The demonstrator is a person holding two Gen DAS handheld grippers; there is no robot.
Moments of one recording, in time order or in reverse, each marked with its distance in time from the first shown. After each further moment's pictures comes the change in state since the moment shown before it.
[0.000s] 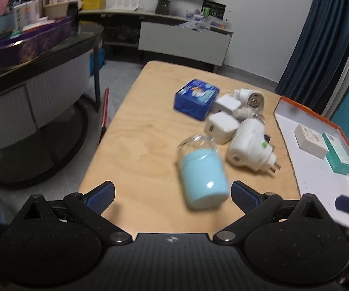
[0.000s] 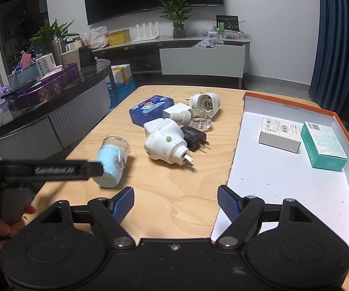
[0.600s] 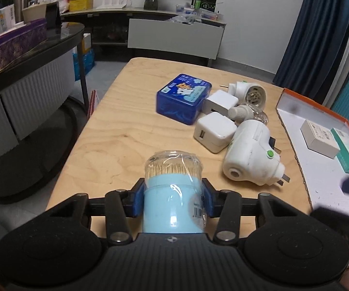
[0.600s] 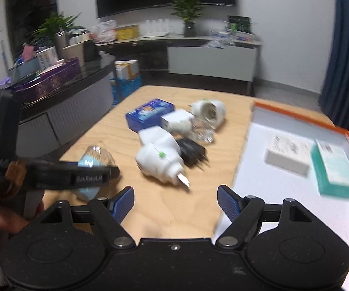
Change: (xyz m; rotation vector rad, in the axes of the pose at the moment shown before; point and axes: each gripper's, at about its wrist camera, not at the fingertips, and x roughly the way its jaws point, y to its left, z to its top) left arm 0.039 -0.010 0.010 0.046 0.023 -0.010; right arm 0.038 -0.004 0.035 -0.103 0.011 0.051
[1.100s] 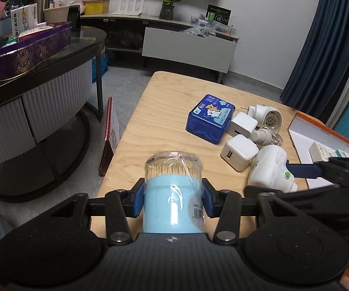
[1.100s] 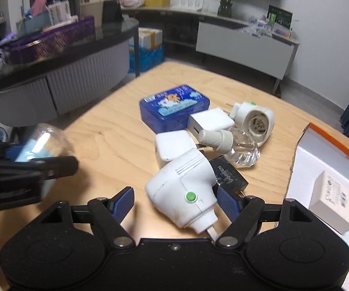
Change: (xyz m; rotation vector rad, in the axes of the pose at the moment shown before) left arm -0.018 0.030 0.014 -0.057 -0.039 0.013; right arm 0.099 0.025 0.035 -0.152 0.159 0.012
